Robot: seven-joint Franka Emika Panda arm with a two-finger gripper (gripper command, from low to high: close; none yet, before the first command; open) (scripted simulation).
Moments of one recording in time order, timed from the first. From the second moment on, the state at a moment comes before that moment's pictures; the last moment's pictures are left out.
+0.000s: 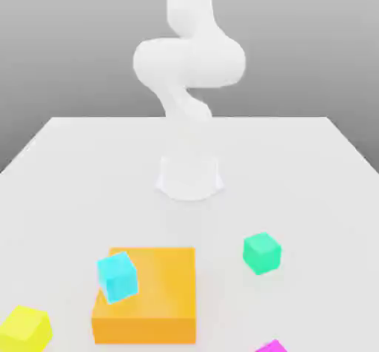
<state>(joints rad) 0.02 -0.71 0.00 -2.29 0.00 2.32 0.77</state>
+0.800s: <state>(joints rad) 0.14 0.17 0.04 -2.24 -0.01 2.56 0.54</state>
